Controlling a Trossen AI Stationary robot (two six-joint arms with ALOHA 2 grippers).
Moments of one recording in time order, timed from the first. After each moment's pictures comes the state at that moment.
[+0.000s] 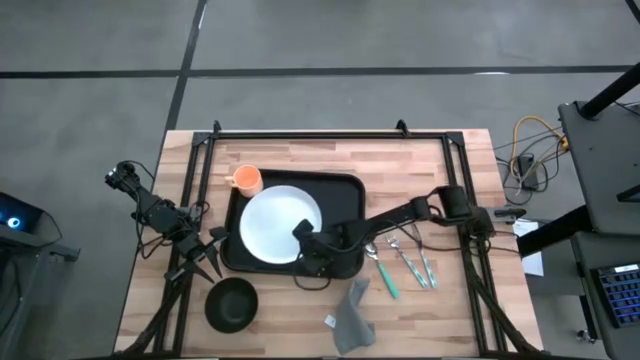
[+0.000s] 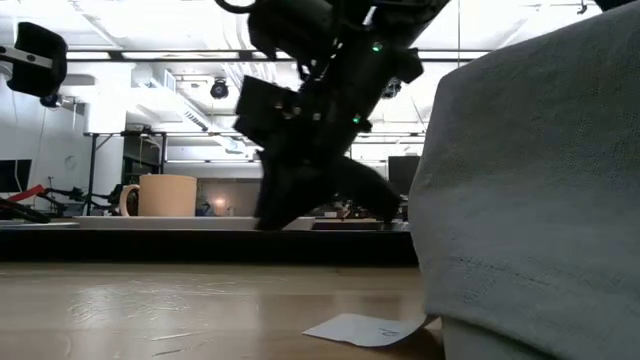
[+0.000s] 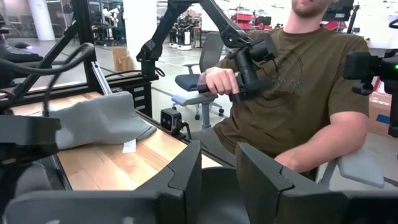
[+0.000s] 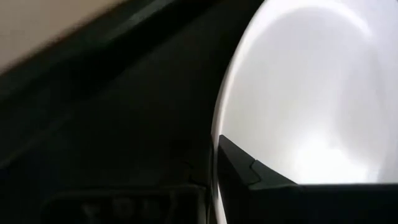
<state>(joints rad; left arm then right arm) -0.67 0.04 0.06 -0.10 0.15 -0.05 0.18 2.19 1.52 -0.30 0.13 -0.71</state>
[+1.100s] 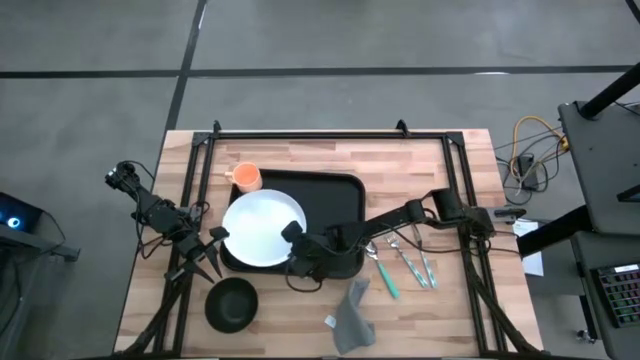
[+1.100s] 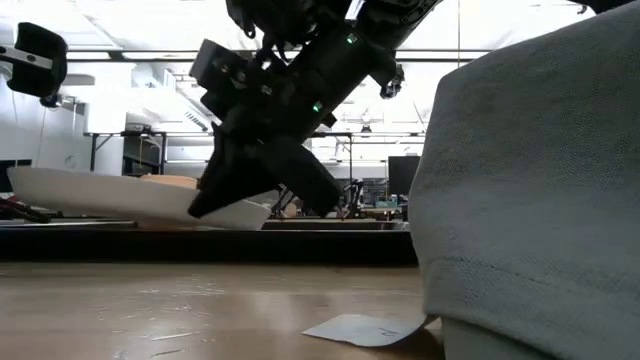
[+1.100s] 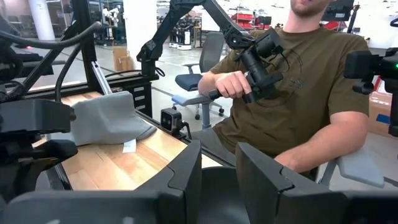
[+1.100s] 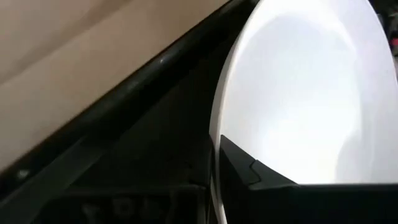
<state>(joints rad) -0.67 0.04 0.06 -0.10 0.15 -0.05 0.19 2.24 1.59 -0.13 0.12 -0.67</state>
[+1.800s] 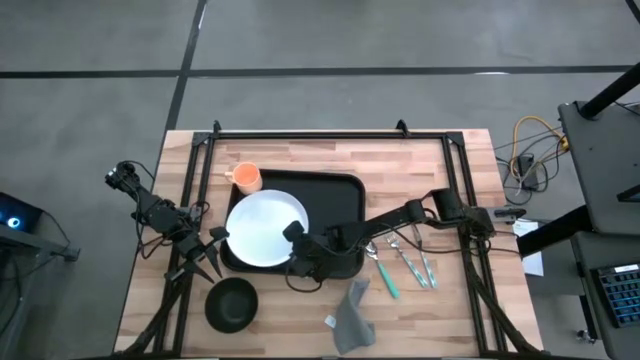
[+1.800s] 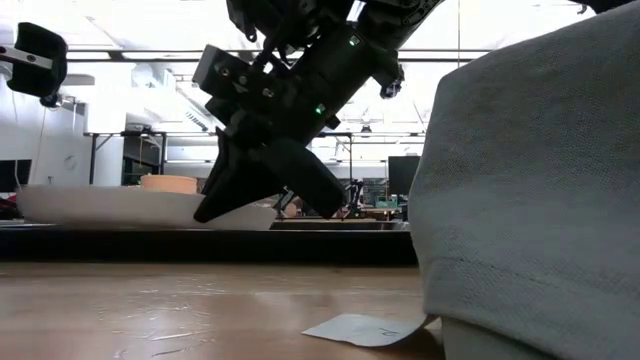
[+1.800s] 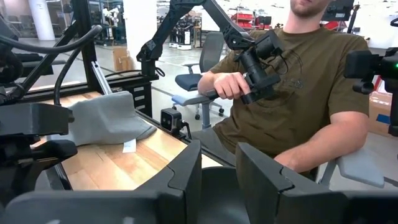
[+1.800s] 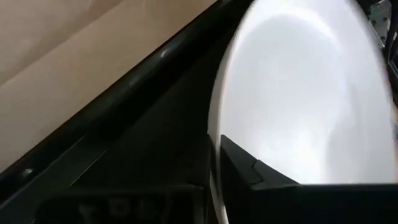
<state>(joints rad) -0.67 0.04 0.06 -0.10 0.15 -0.05 0.19 2.24 1.58 -0.15 0.12 -0.63</state>
